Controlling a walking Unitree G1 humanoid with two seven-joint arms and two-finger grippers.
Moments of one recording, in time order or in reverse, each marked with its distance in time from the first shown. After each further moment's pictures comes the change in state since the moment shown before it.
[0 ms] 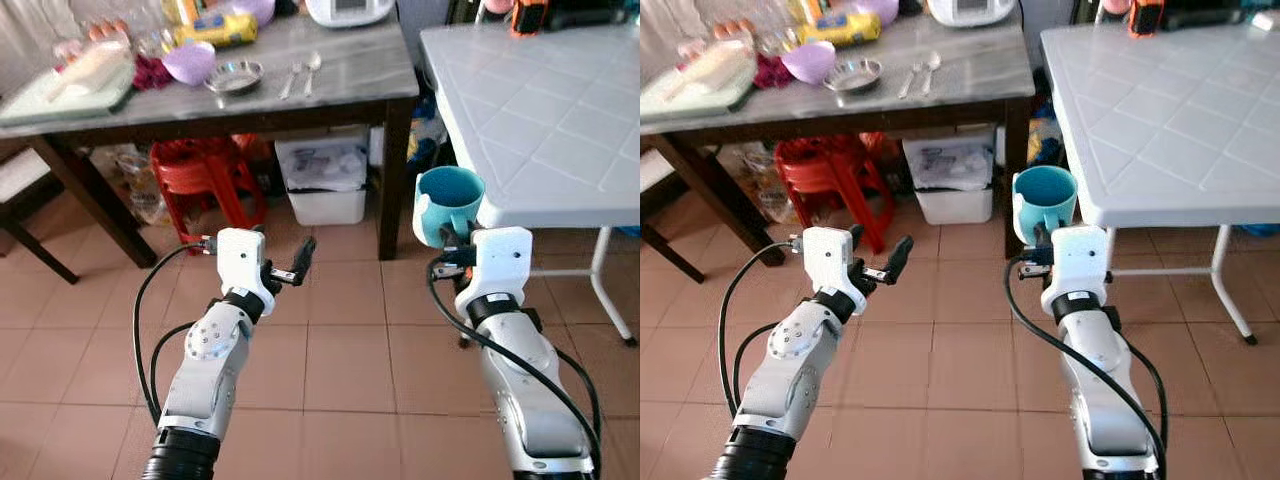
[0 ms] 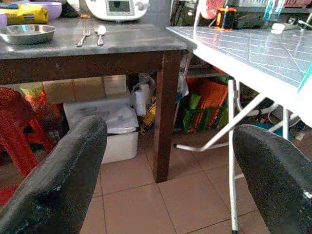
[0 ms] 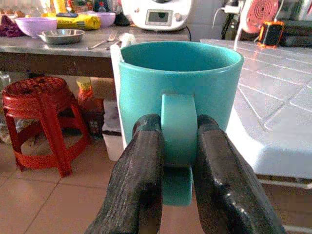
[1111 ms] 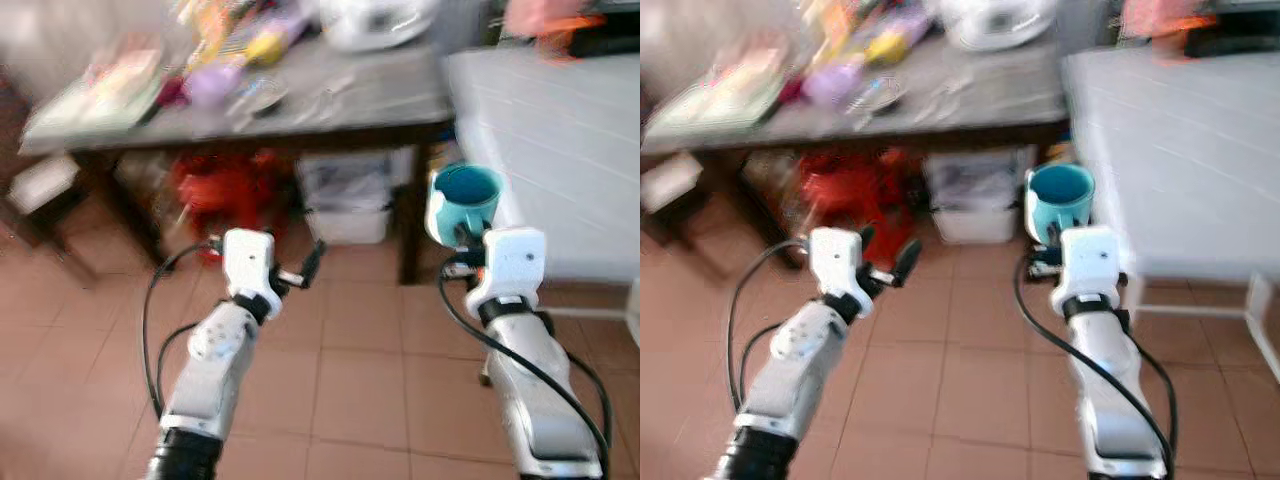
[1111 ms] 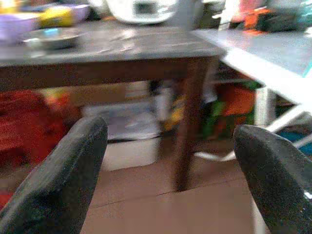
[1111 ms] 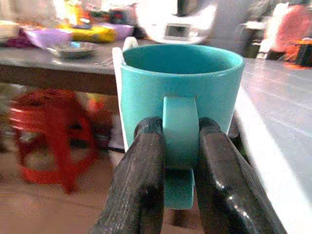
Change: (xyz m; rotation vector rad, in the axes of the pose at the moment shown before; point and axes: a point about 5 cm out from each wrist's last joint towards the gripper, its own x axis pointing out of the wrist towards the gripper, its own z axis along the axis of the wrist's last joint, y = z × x) left arm -0.003 0.001 -0.004 0.012 0.023 -0.007; right arm -0.001 -0.002 0.003 -0.010 -0.017 -0.034
